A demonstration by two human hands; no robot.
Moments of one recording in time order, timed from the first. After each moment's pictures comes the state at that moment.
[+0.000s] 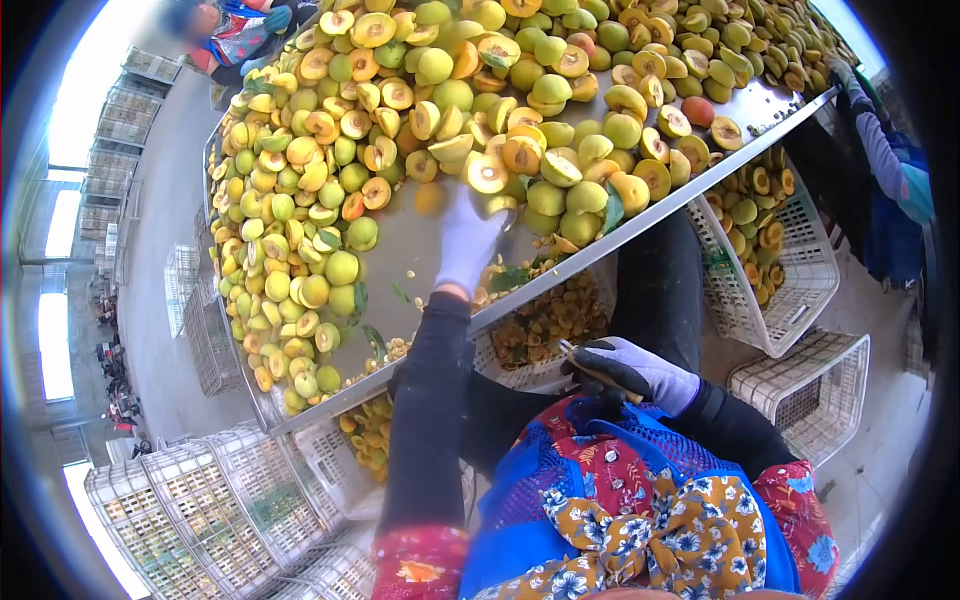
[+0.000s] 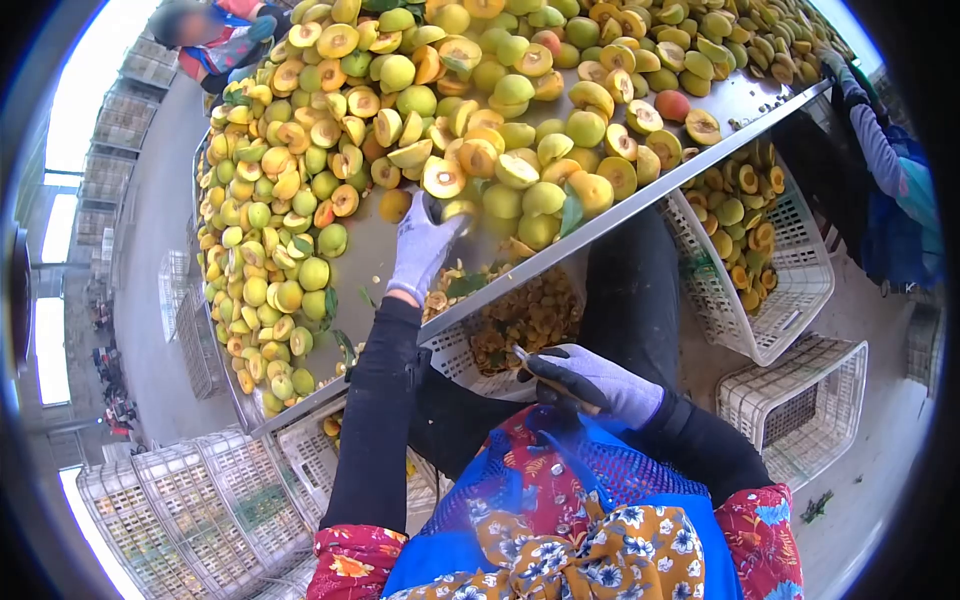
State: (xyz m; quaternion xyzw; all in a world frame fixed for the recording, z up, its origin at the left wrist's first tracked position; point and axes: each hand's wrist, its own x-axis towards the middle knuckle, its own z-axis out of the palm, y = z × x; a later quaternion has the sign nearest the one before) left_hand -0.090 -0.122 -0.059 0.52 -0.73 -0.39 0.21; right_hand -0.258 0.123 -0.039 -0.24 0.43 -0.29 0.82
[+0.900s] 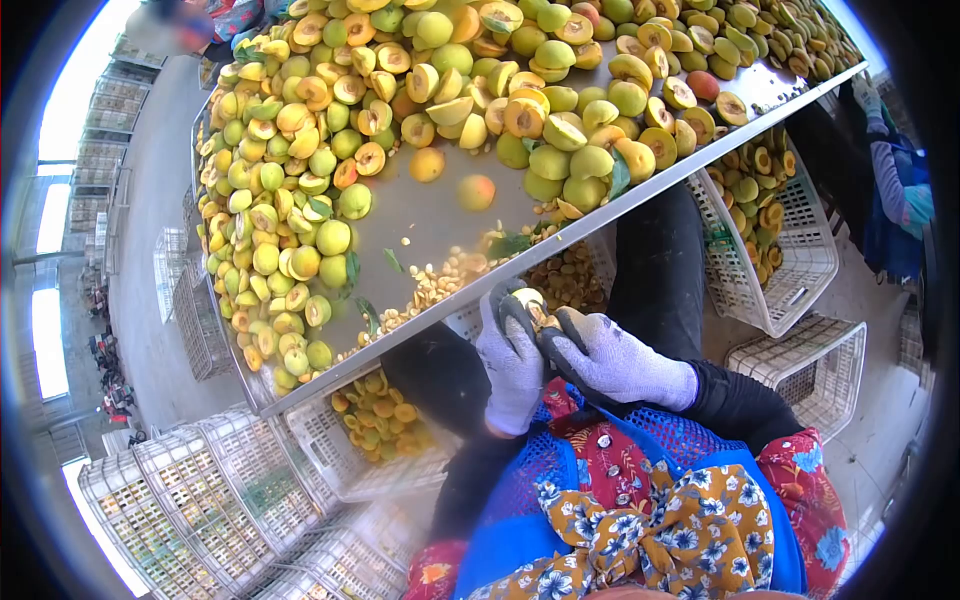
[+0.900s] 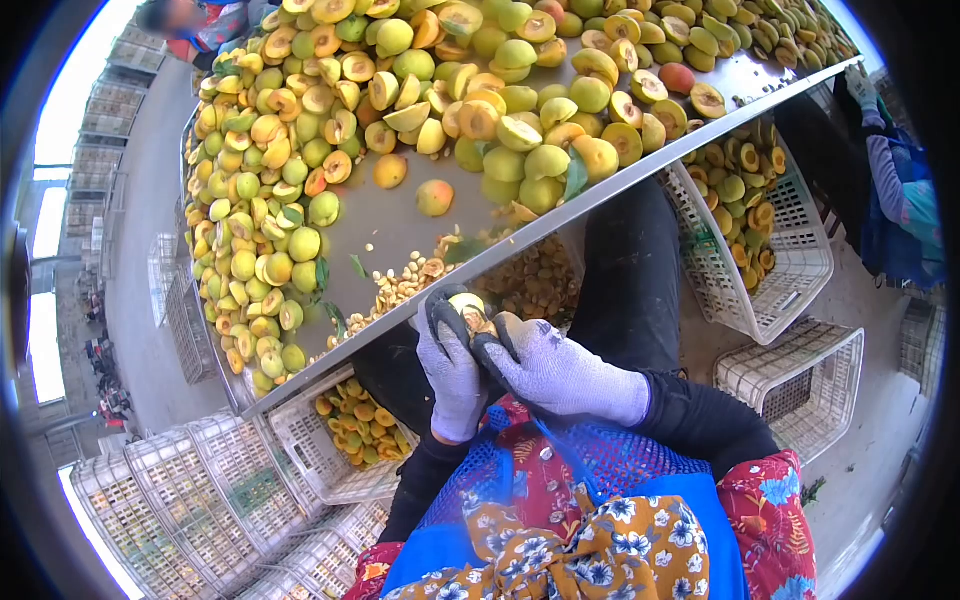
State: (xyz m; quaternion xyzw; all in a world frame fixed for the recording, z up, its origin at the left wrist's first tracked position) left_hand -0.069 0.076 -0.017 0.56 -0.58 -0.42 0.42; right_hand -0.213 0.107 0.013 -0.57 0.55 -0.28 0.54
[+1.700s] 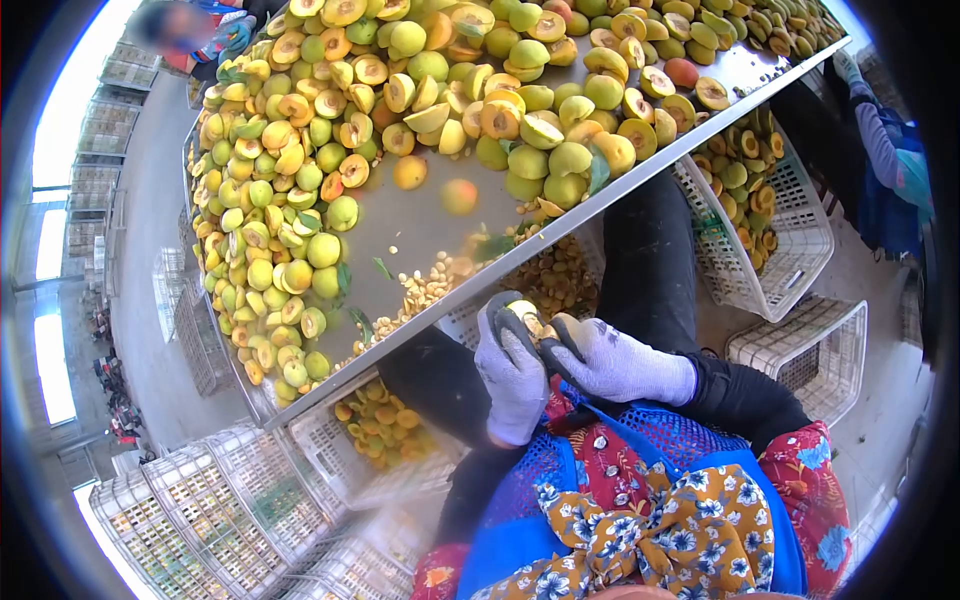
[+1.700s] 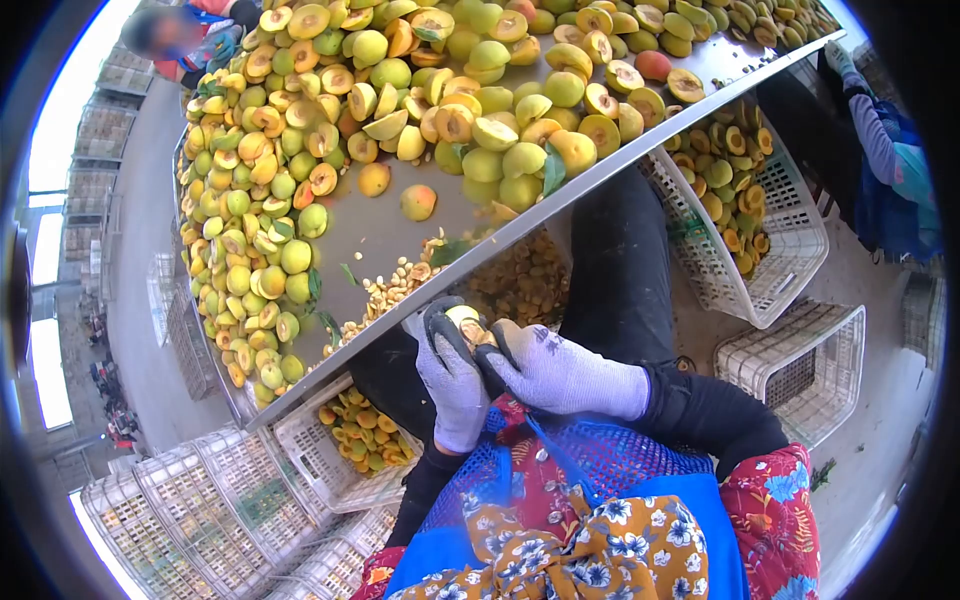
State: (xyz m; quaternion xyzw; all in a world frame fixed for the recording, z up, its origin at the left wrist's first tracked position) left_hand -0.075 0.093 -0.011 0.55 -0.57 -0.45 0.41; right_hand -0.224 0.125 0.007 -0.64 0.52 -0.26 0.51
